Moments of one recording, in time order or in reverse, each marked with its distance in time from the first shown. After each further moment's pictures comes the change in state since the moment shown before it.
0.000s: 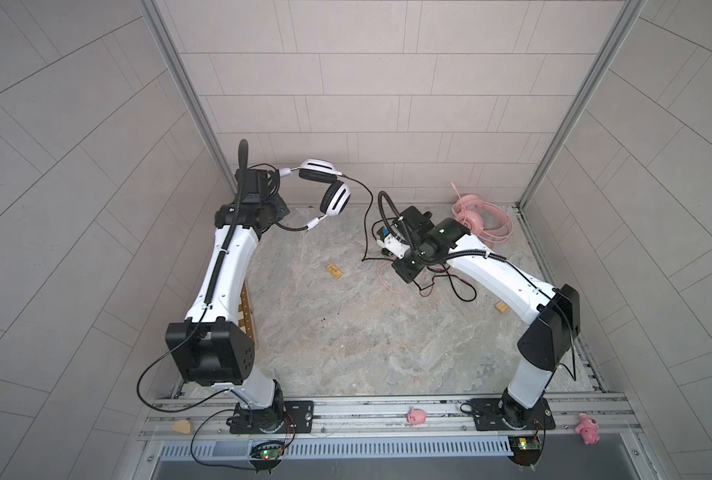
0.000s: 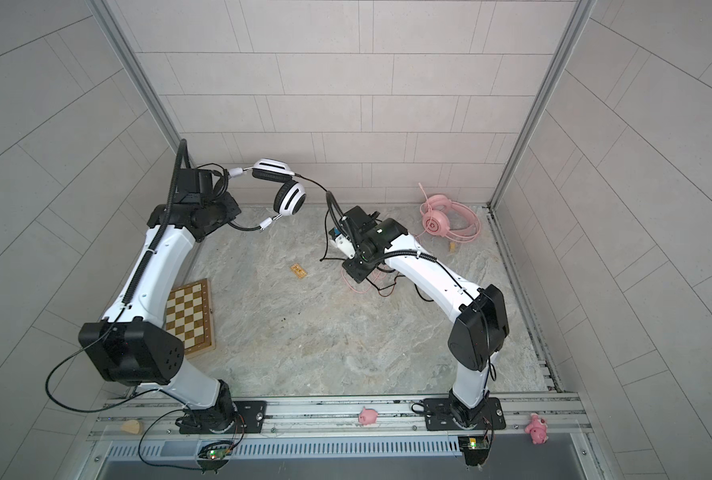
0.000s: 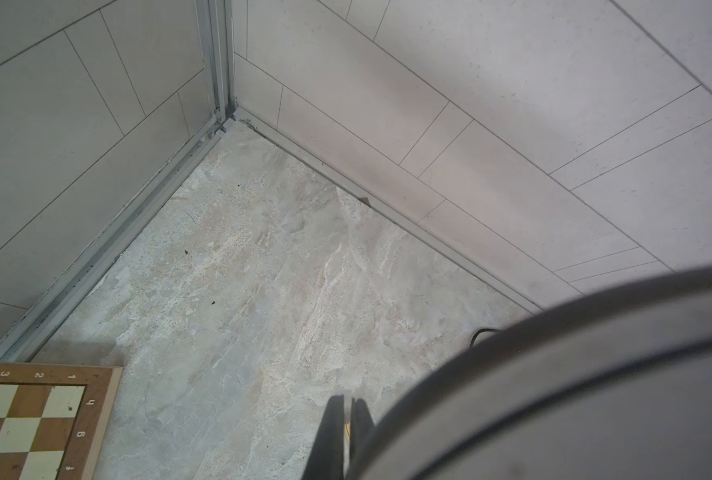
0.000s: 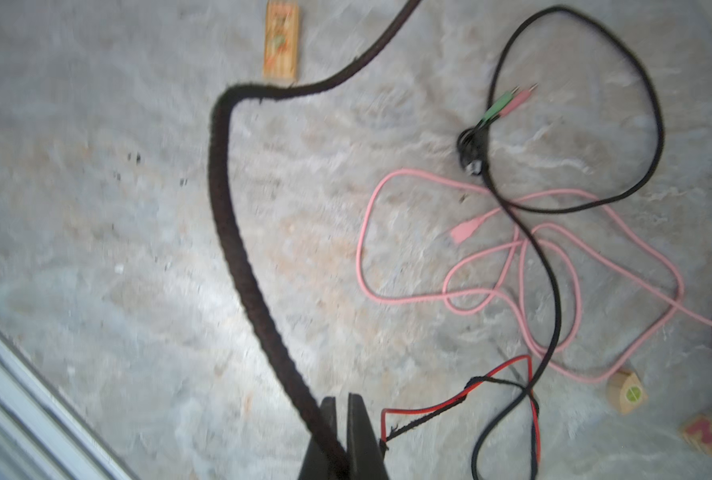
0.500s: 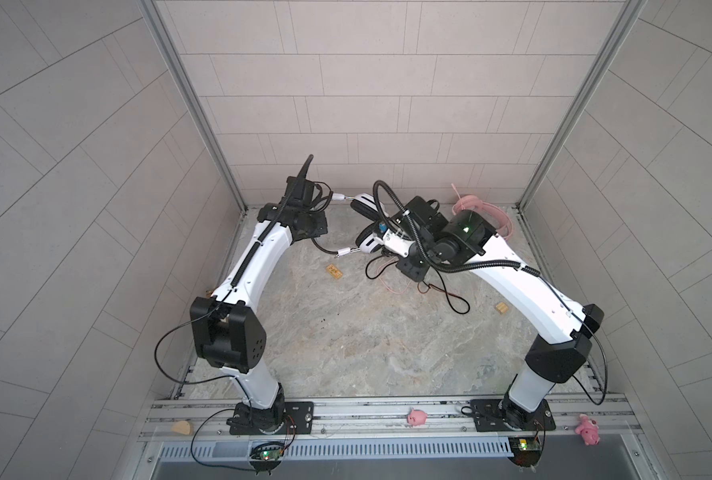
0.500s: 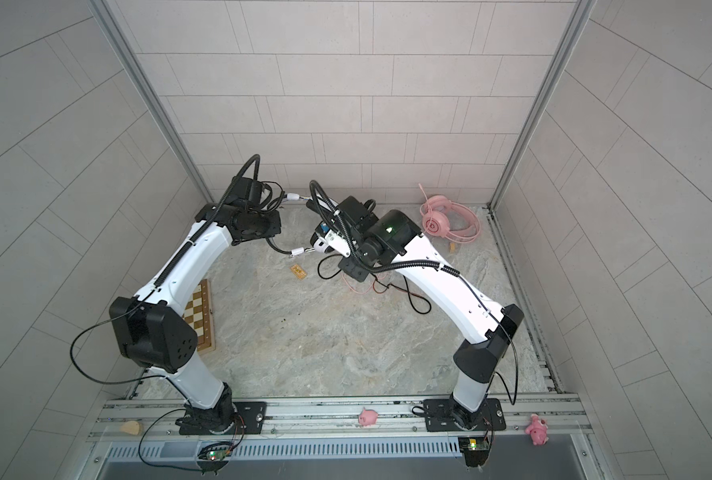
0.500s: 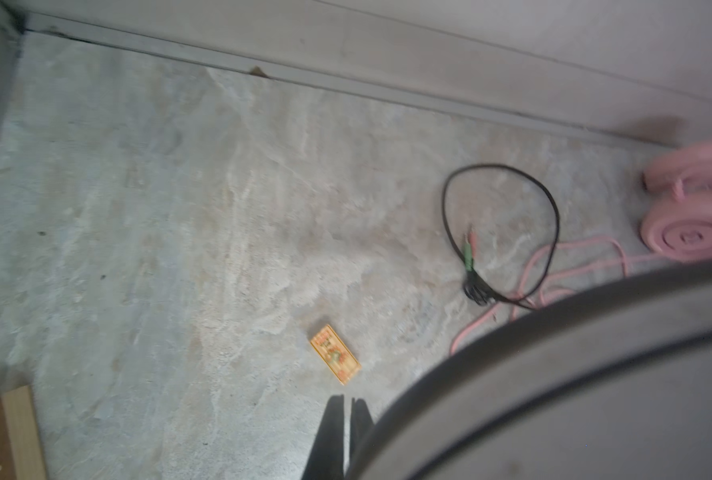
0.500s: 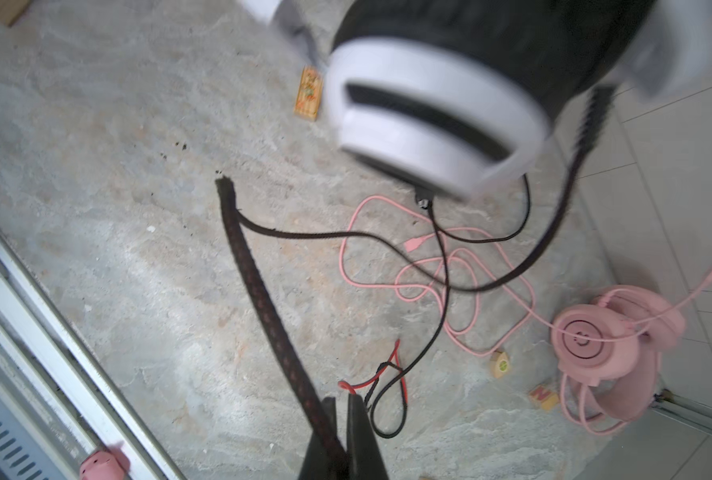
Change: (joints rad) left arm -0.227 0.108 0.018 -0.123 0.124 0.217; right arm 0.052 -0.041 0.339 -0.211 0.146 -0.082
